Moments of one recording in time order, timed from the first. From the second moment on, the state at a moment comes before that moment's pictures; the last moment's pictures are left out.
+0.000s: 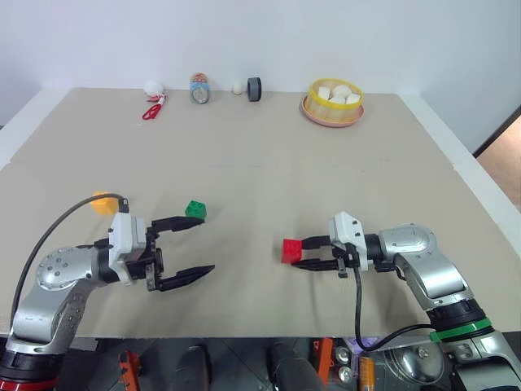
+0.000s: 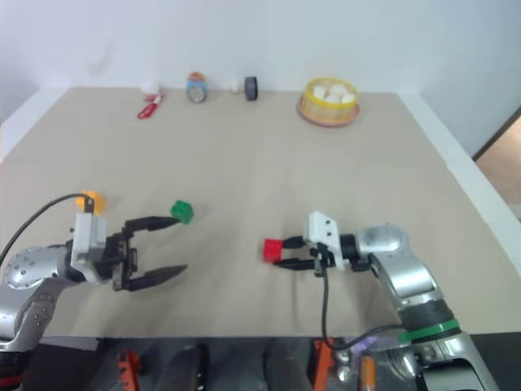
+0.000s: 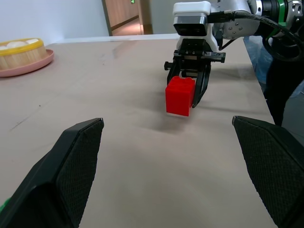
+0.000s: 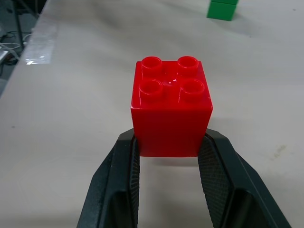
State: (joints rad) left arm -0.05 0.66 0.13 -0.33 -0.60 0.12 -1.15; right arm -0.40 -0.68 0.17 0.03 0.28 0.13 1.31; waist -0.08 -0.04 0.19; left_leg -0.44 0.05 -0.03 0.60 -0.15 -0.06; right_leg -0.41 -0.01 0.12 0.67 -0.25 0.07
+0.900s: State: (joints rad) left arm 0.03 0.66 0.18 -0.42 -0.62 0.15 -1.07; right arm -0.46 -0.64 0.20 0.27 0.23 -0.04 1.42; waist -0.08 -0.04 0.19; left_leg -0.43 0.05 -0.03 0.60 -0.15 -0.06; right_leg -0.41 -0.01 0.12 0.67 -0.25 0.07
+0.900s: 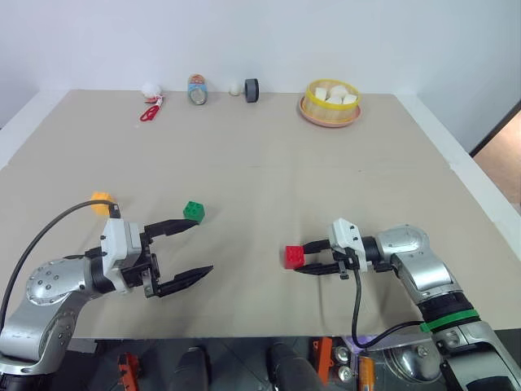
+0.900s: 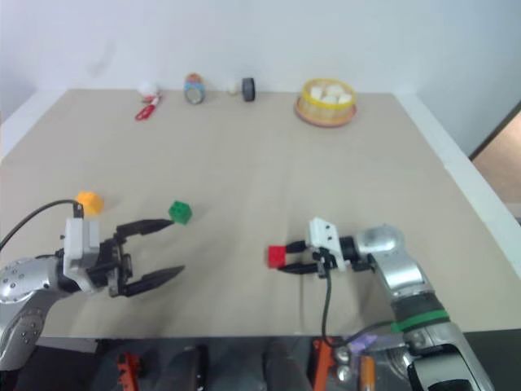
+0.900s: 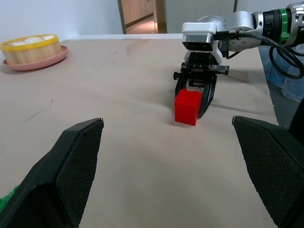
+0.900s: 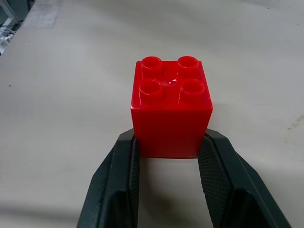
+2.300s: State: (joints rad) left arm -0.07 0.48 0.09 -0.32 -0.38 0.58 -0.46; right arm -0.72 -0.63 0.00 0.00 0.47 0.44 1.19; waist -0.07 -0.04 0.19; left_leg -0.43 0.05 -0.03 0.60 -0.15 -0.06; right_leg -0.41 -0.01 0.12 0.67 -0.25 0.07
